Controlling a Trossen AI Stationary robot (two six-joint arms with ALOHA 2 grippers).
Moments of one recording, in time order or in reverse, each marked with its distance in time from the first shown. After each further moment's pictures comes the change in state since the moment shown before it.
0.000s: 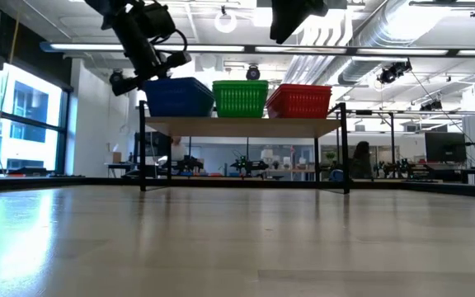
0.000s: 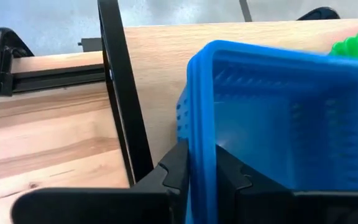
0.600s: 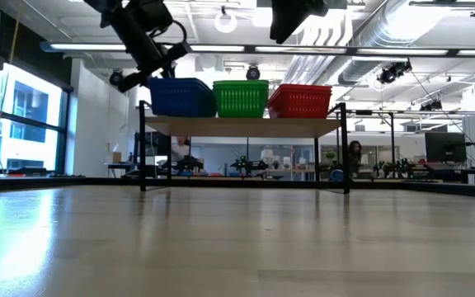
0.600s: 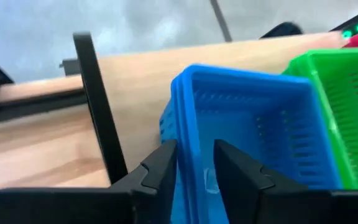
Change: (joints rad) left arm 0.004 -0.028 -0.001 0.067 0.039 0.050; right arm 0.000 0.000 0.000 0.000 0.001 0.000
